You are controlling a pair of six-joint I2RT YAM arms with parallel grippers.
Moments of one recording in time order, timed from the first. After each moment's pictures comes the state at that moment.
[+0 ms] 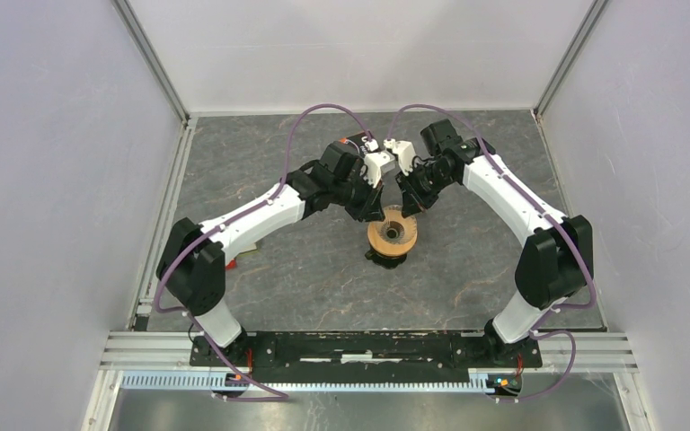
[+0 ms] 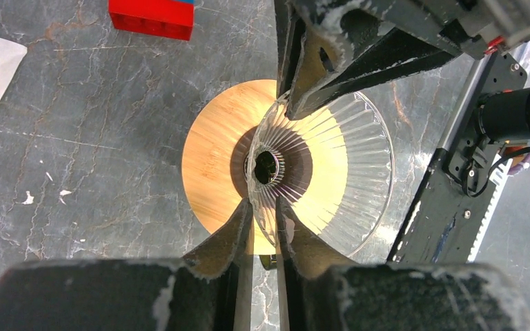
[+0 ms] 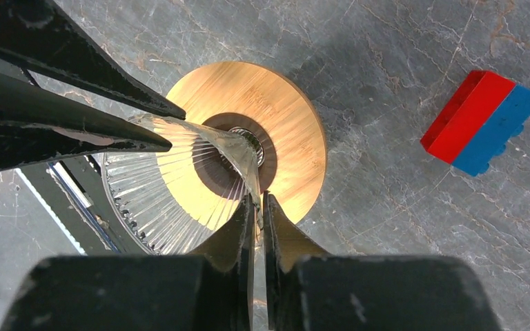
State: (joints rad) left arm -0.71 1.68 1.33 -0.38 0.45 -0.04; right arm 0.40 1.67 1.44 -0.95 -0.52 -0.35
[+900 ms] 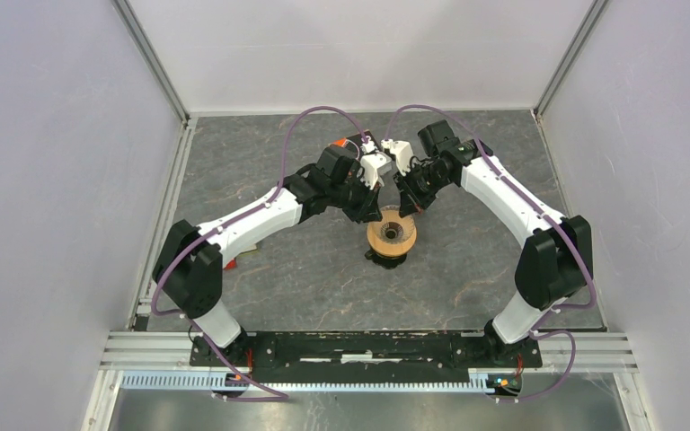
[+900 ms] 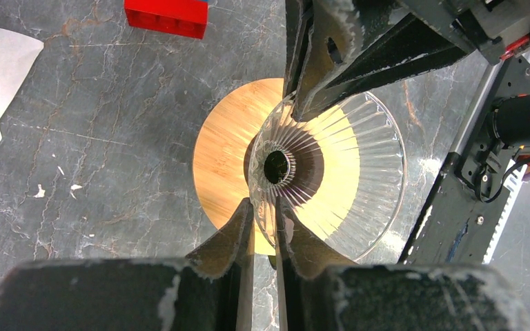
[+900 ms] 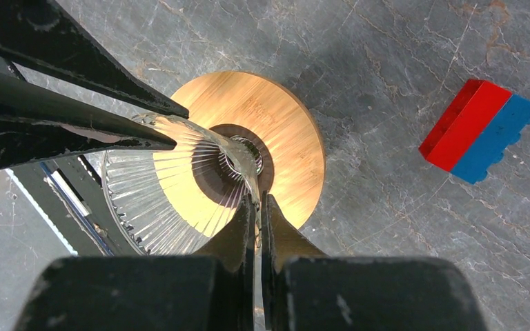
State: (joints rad) left arm -0.71 1.65 1.27 -0.33 0.42 -0.04; right arm 0.42 1.67 1.43 -0.92 -0.50 -0.33
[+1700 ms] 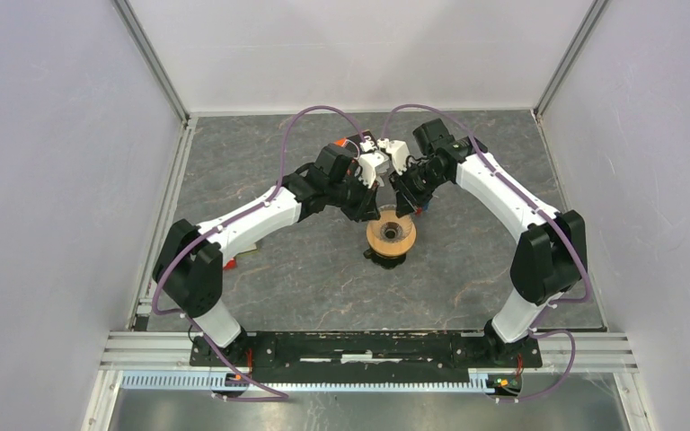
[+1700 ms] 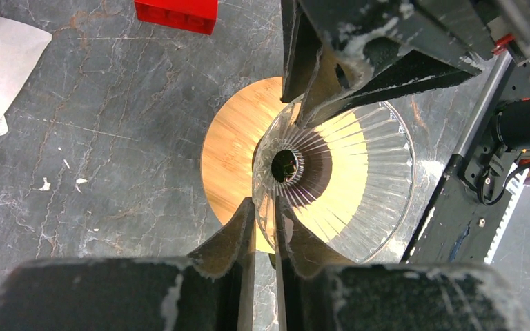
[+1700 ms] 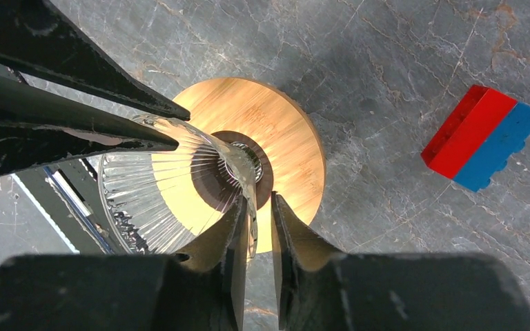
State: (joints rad) left arm -0.70 1.66 1.27 -0.33 0.42 -0.04; right arm 0.43 1.70 1.47 -0.94 -0.49 -0.33
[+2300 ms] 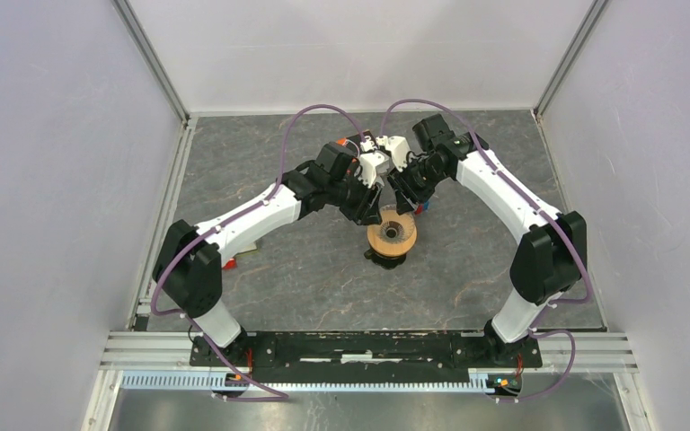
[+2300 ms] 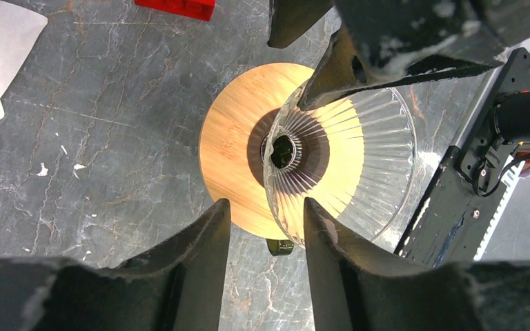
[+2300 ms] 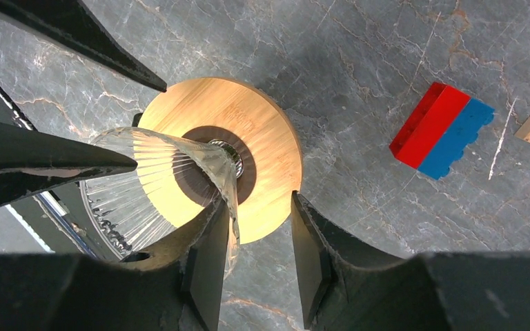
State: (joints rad) left arm -0.70 1.65 1.30 -0.40 0.41 -0.04; right arm 0.44 1.70 1.52 -0.97 -0.43 -0.36
